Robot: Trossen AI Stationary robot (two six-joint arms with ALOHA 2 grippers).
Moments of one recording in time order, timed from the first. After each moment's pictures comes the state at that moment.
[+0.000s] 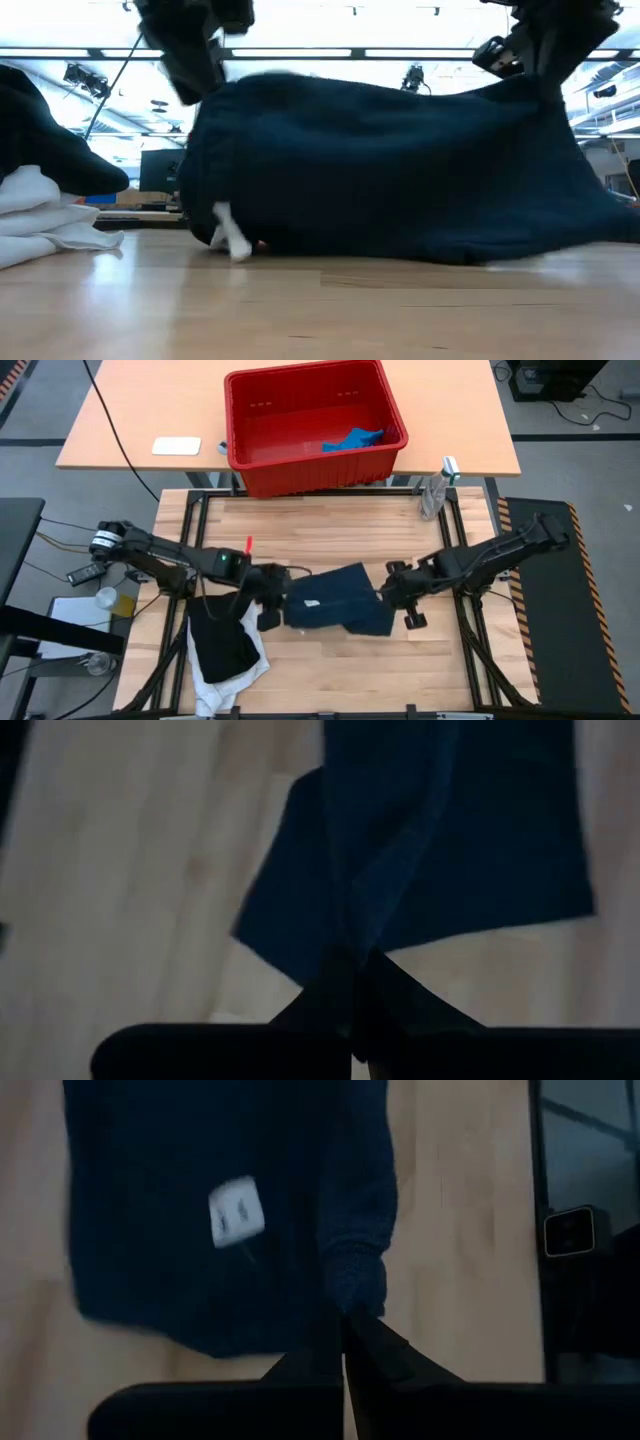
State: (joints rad) left arm -0.18 1.37 1.03 -0.57 0.10 -0.39; right arm 0.29 1.28 1.04 -0.92 -0.03 0.09
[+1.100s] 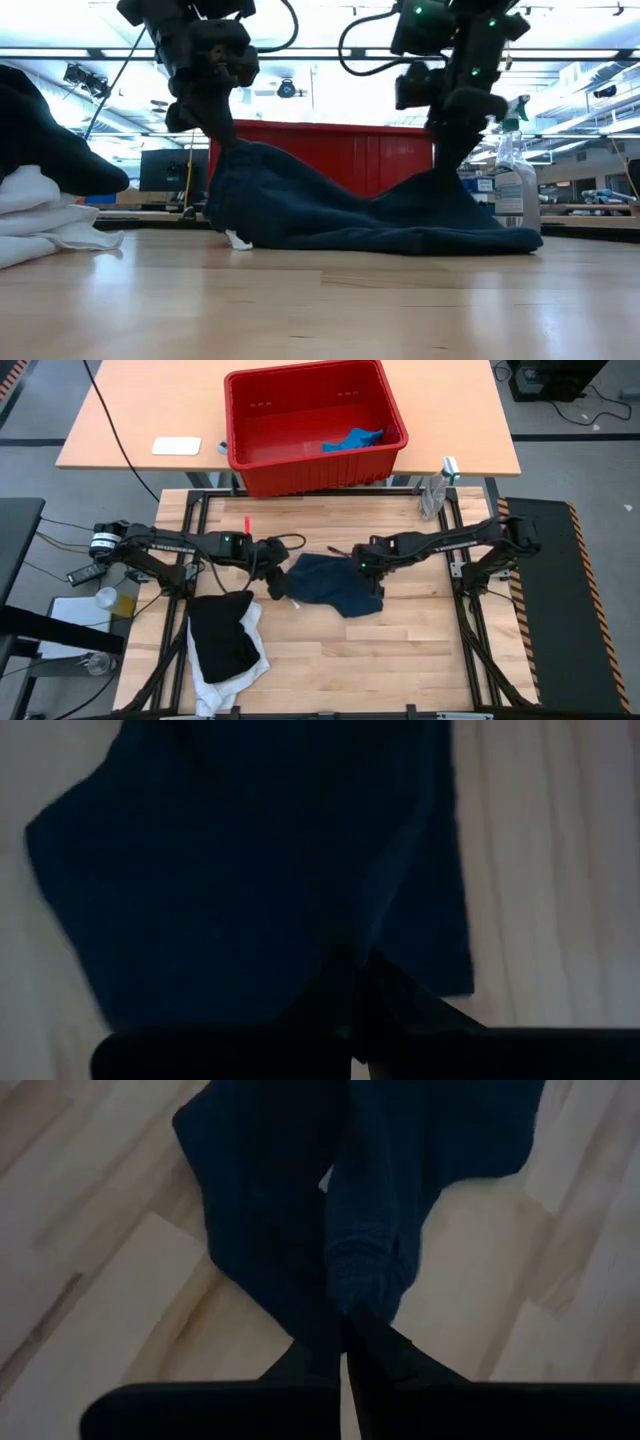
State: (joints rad) left arm 0.03 1.36 0.96 -0.61 -0.01 -0.58; right arm -0.04 1.56 1.04 -0.74 0.11 0.09
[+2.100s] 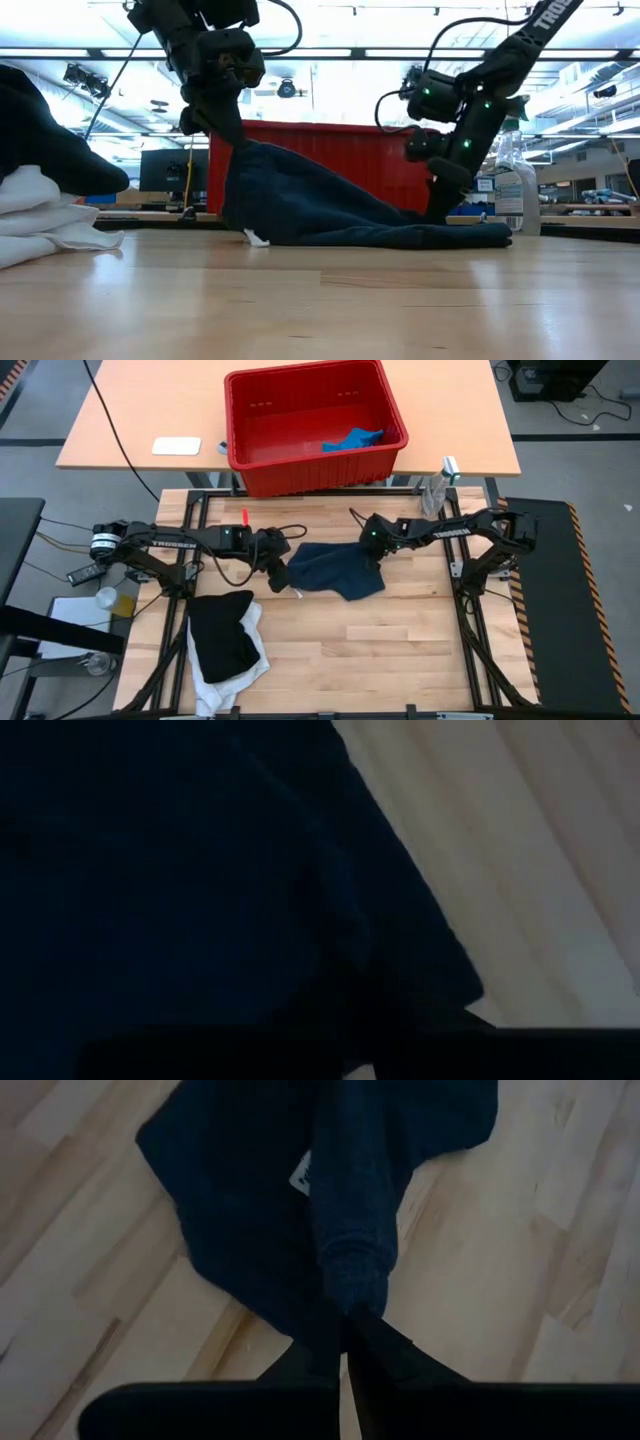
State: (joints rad) left arm 0.11 1.36 0.96 -0.58 0.02 -0.46; right arm -0.38 1.57 0.73 -0.22 0.02 0.05
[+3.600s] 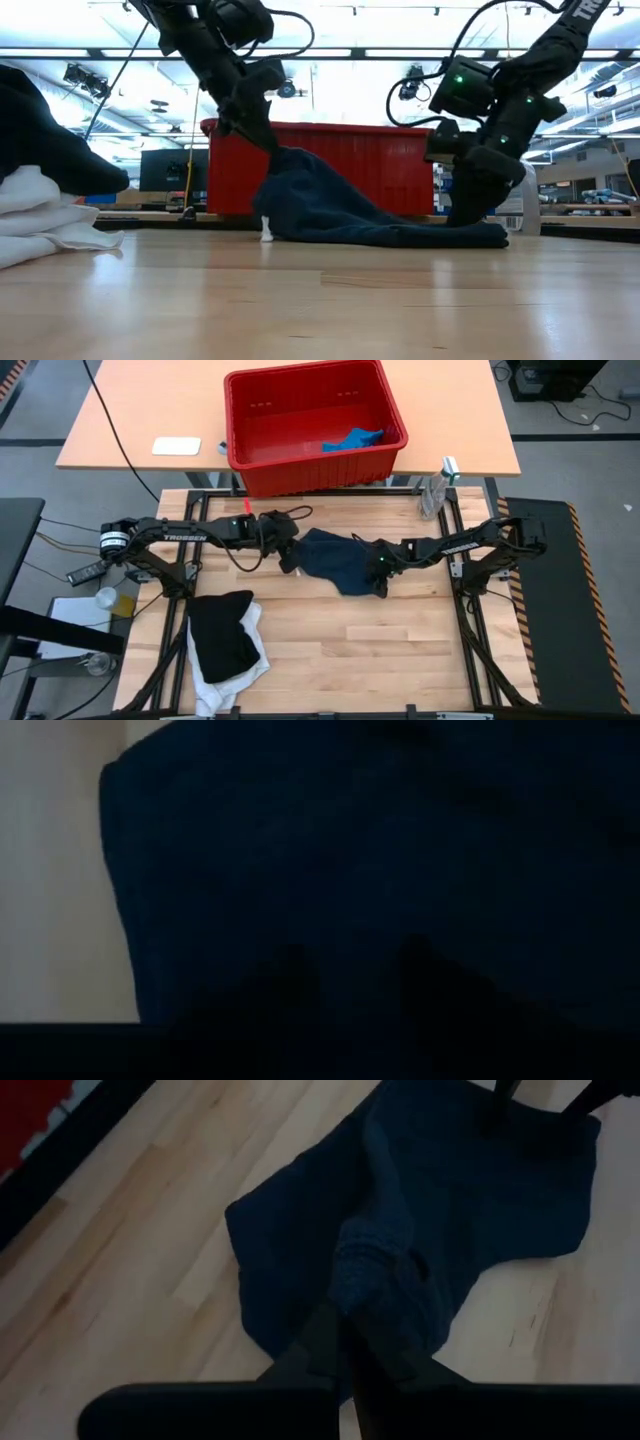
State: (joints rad) left arm 0.24 1.43 0.96 -0.35 -0.14 -0.18; right arm -0.18 1.53 0.56 -0.10 -0.09 0.14
